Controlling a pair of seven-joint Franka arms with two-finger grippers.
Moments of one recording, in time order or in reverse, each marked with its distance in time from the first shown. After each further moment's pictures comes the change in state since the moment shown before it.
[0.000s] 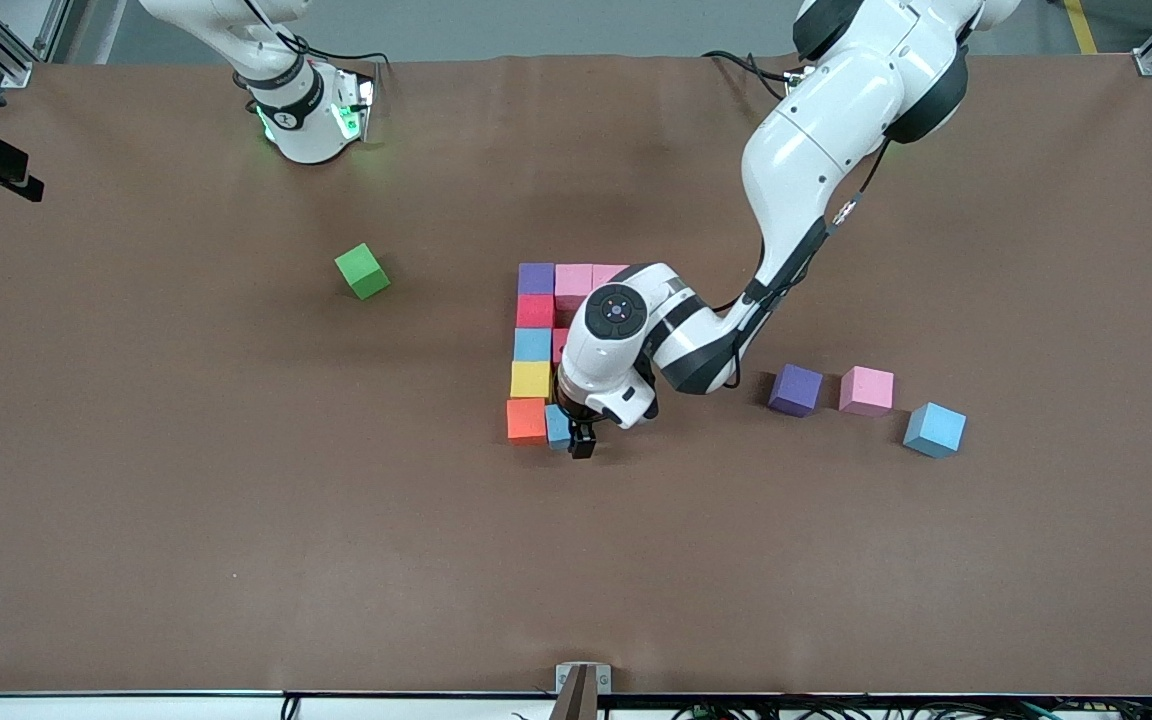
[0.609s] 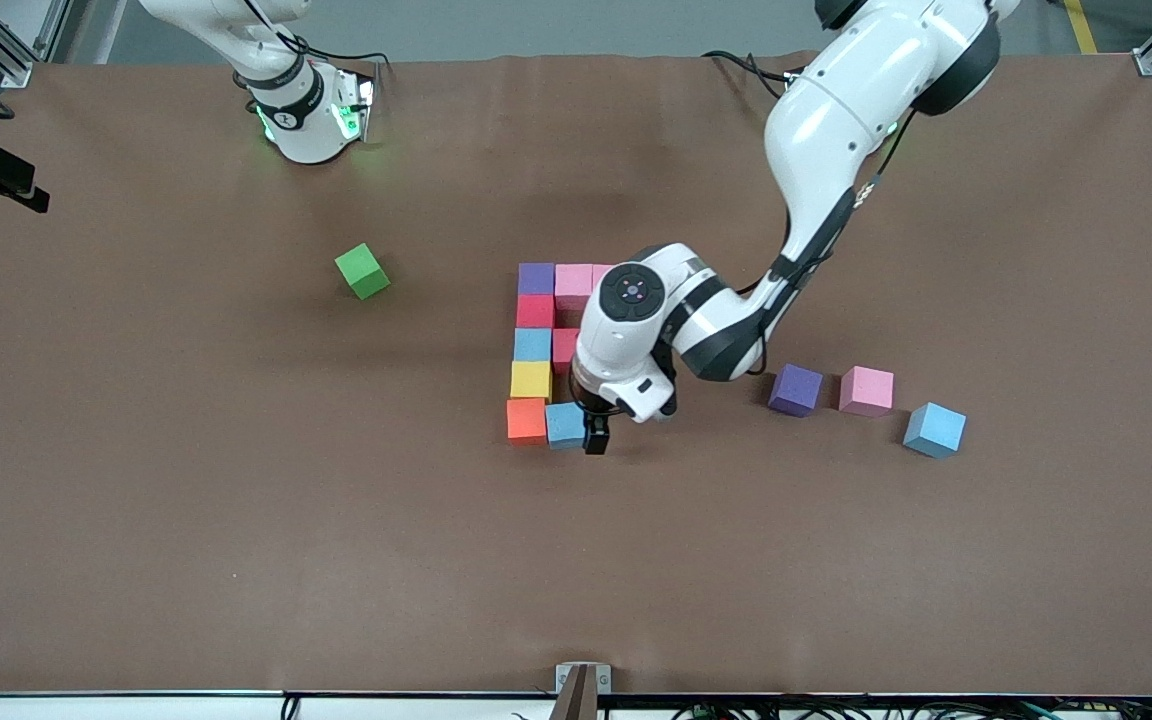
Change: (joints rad) left arm 0.074 -0.186 -0.003 -0.171 0.001 -0.044 0.133; right arm 0.000 0.000 0.001 -0.022 0.000 0.034 -0.002
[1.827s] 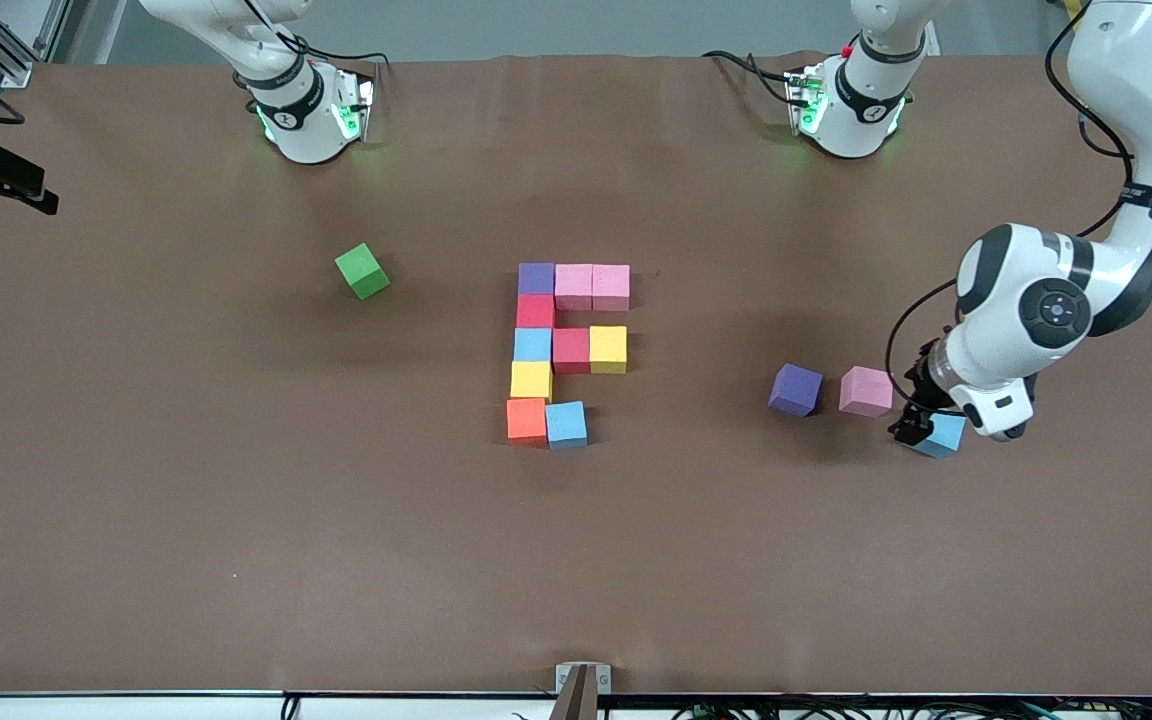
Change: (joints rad) left arm 0.932 -0.395 -0.226 -0.644 0.000 0.013 1.027; right arm 0.000 0.000 0.003 -0.019 0.000 0.001 -0.001
